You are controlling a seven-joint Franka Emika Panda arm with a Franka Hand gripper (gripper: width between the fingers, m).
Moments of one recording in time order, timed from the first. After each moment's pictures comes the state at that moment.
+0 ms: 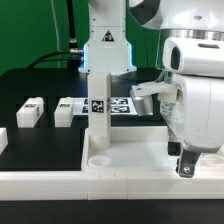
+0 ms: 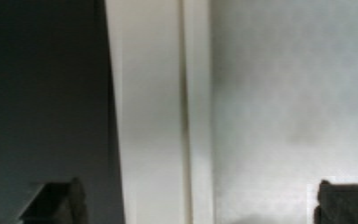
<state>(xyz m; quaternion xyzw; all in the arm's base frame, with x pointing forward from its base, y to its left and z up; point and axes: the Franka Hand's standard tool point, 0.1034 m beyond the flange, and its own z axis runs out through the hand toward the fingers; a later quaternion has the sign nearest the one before) 0.664 0.050 0.037 0.73 0.68 0.03 0.09</state>
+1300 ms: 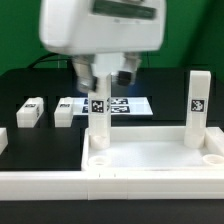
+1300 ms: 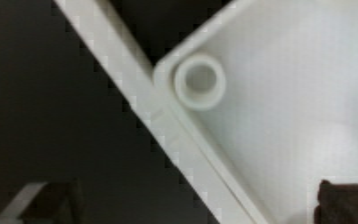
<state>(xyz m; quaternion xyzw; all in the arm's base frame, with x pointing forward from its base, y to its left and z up) 0.623 -0.069 0.139 0.92 0.39 0.01 0.06</state>
